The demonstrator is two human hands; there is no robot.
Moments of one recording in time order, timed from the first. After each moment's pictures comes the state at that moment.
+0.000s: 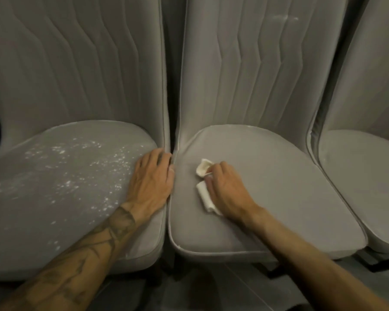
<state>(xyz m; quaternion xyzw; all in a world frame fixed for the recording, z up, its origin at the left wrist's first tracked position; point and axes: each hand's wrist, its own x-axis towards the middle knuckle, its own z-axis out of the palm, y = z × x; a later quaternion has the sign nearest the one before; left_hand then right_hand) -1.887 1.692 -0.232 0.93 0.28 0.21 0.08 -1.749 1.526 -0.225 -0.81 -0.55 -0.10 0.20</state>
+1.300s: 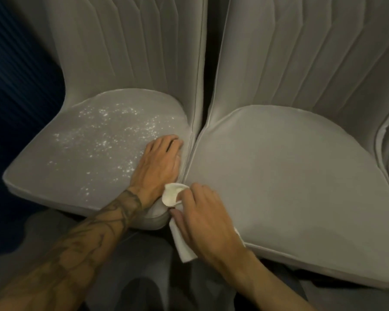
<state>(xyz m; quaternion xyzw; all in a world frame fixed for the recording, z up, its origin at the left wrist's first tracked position) -1.923 1.677 -0.238 0.93 0.33 0.15 0.06 -1.849 1.503 -0.241 -0.72 -0.66 -0.02 0.23</state>
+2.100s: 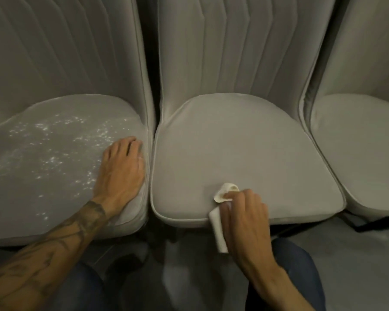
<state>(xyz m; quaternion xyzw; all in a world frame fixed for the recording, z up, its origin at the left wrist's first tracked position) -1.926 1.677 -0.239 0.93 0.32 0.15 0.05 -1.820 1.397 -0.243 -0.88 -0.40 -0.14 0.20</state>
